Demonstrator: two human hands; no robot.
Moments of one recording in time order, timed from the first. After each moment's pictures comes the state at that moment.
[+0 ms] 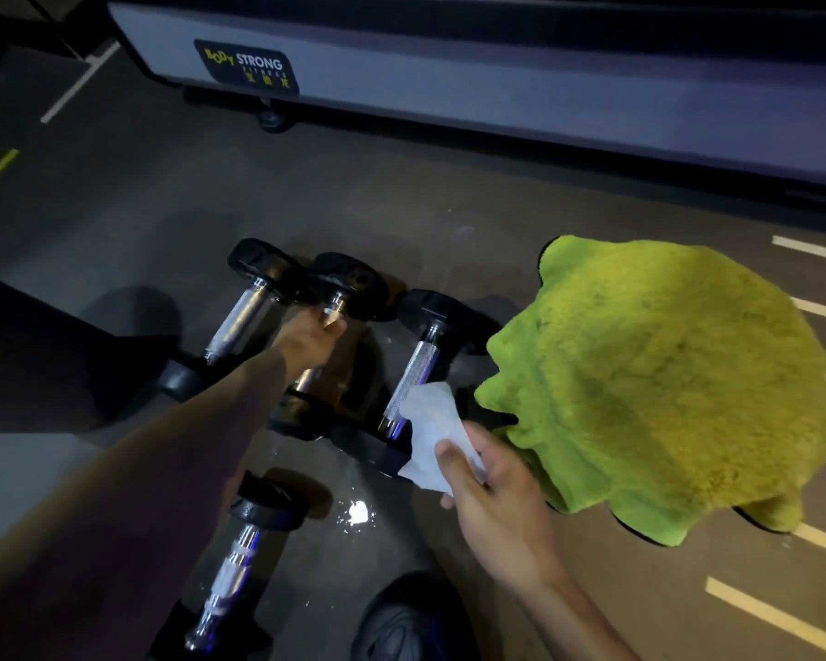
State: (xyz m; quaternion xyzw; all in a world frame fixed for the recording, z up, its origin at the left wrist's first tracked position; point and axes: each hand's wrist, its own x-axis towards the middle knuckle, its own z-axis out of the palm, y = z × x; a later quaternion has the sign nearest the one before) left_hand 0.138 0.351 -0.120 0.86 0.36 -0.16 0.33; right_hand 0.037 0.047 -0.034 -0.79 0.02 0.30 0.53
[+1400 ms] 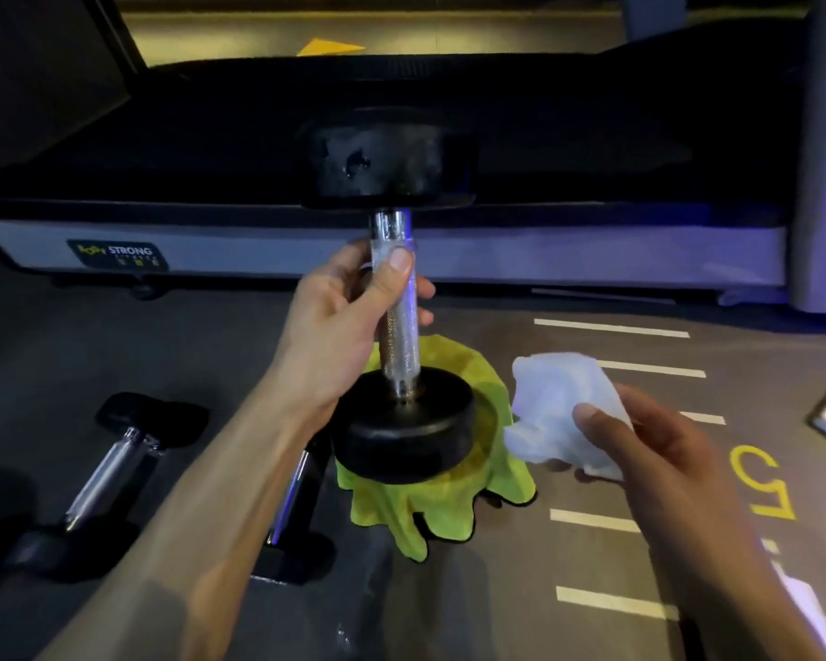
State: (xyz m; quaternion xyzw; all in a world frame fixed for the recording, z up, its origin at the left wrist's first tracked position) left_hand 0.135 0.080 0.160 0.70 -0.03 0.02 0.71; right_hand 0.040 -0.152 0.137 -0.78 0.09 -0.03 0.61
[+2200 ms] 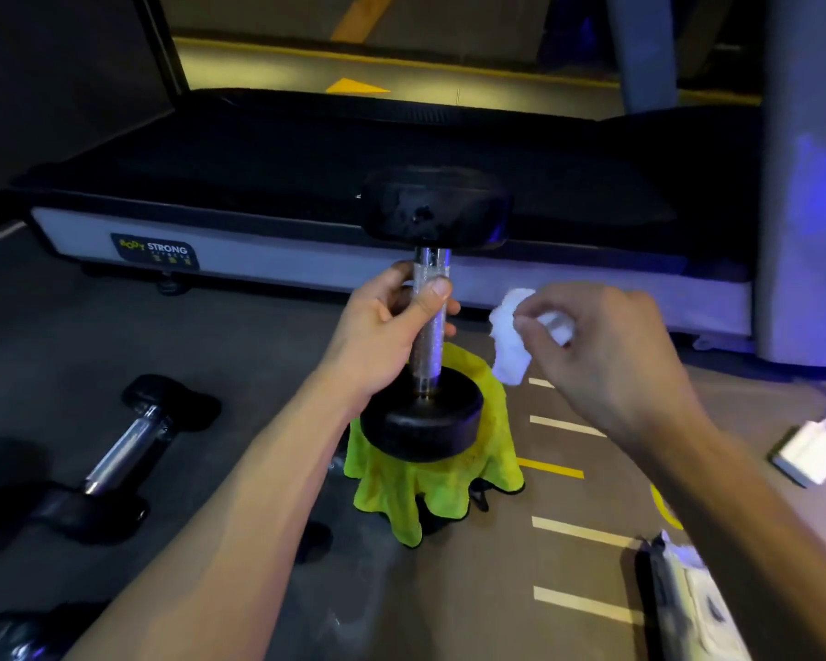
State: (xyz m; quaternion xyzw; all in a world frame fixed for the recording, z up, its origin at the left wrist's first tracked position) left_hand 0.116 0.078 0.156 0.68 -0.06 0.04 0.73; right_hand 0.076 -0.120 0.215 -0.94 -0.13 -0.15 0.28
